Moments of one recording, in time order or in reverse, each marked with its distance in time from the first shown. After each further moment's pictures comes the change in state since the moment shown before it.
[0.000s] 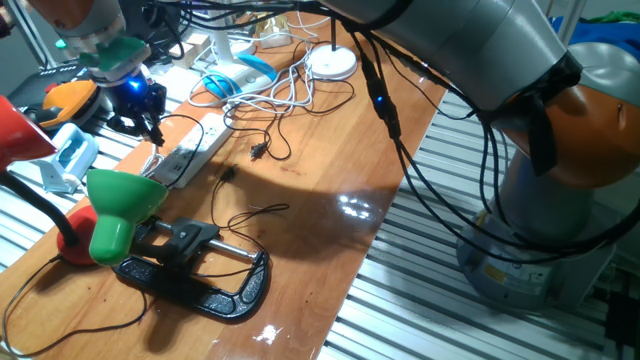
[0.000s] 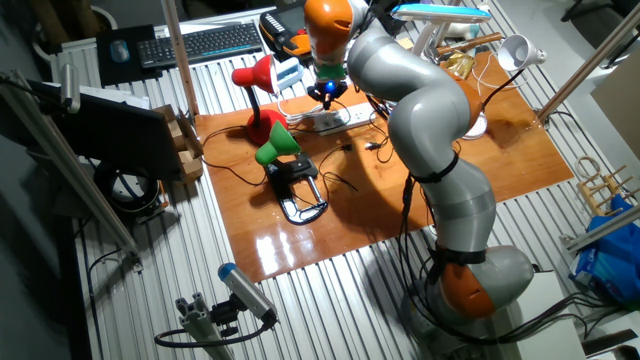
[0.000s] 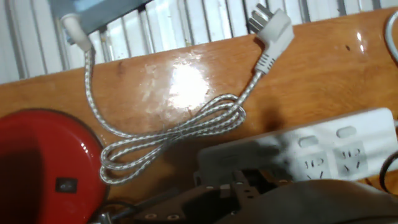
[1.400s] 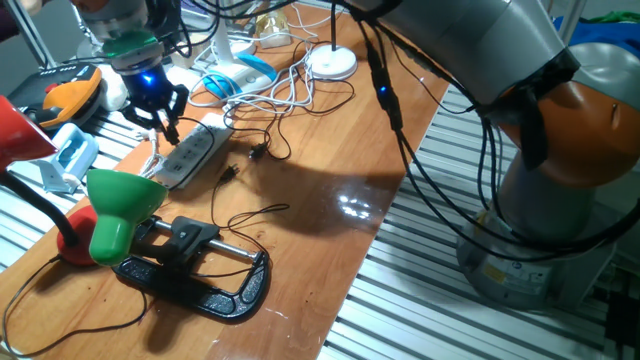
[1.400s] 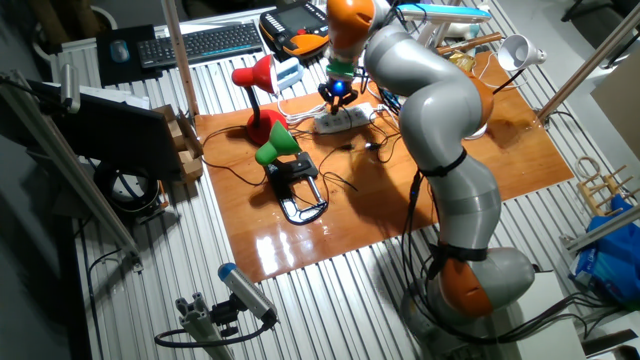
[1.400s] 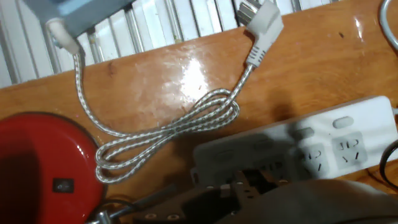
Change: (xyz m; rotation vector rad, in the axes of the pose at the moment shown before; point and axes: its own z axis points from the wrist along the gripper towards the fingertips) arm 0.012 -0.022 0.010 -0.091 0.109 0.390
